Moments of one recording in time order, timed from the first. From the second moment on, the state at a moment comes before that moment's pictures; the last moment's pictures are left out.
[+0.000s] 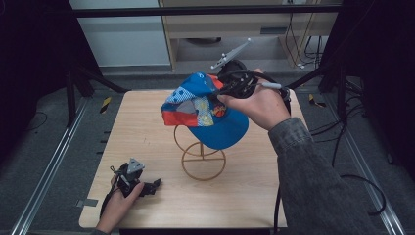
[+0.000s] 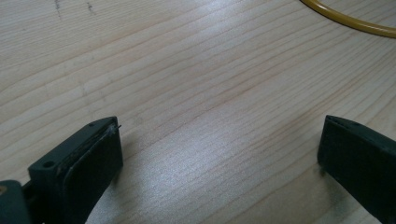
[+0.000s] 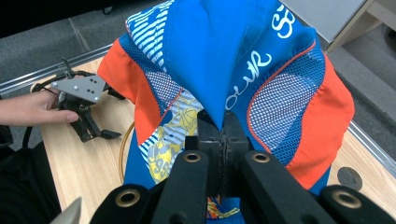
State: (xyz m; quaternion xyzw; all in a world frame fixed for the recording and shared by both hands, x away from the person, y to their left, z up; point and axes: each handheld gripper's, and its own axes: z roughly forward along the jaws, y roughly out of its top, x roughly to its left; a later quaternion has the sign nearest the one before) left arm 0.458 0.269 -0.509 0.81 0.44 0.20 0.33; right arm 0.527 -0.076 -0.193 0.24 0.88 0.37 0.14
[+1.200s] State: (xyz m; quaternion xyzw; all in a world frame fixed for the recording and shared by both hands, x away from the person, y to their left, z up) left arm 0.458 0.269 -0.509 0.81 0.44 0.19 0.33; right arm 0.533 -0.036 -0.228 0.23 0.91 0.34 0.11
